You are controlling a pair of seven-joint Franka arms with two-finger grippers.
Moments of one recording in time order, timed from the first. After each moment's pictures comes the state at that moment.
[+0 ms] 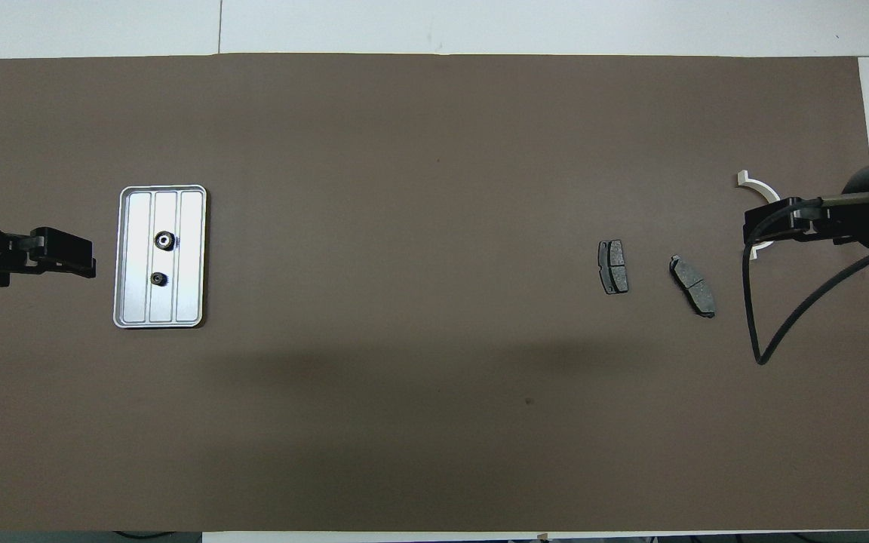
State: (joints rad) left arm -0.07 -0.12 0.00 -1.86 0.01 1.72 -0.10; right arm 0.05 -0.04 0.01 -1.64 -0.01 1.61 0.09
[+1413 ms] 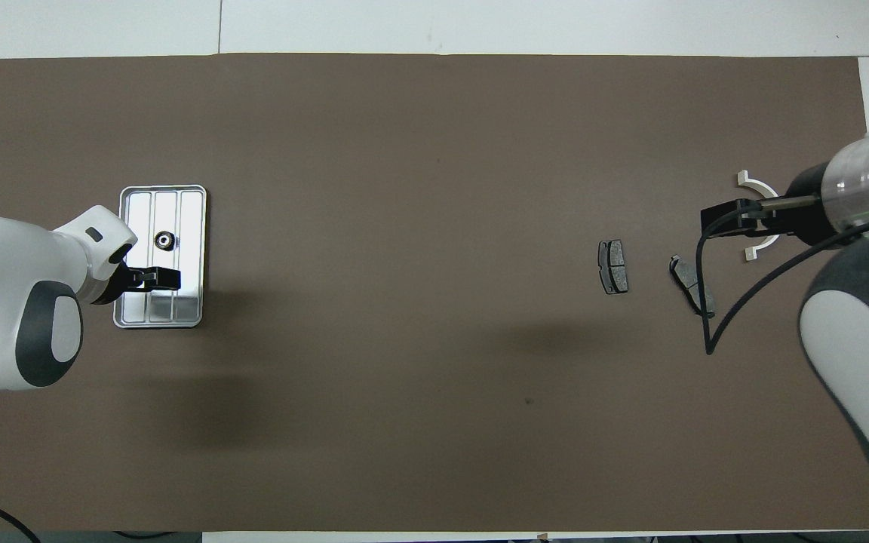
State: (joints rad) left arm 0.00 0.12 0.01 -2.25 0.02 2.39 0.02; right arm 0.15 -0.02 0.02 -1.83 0.00 1.89 0.17
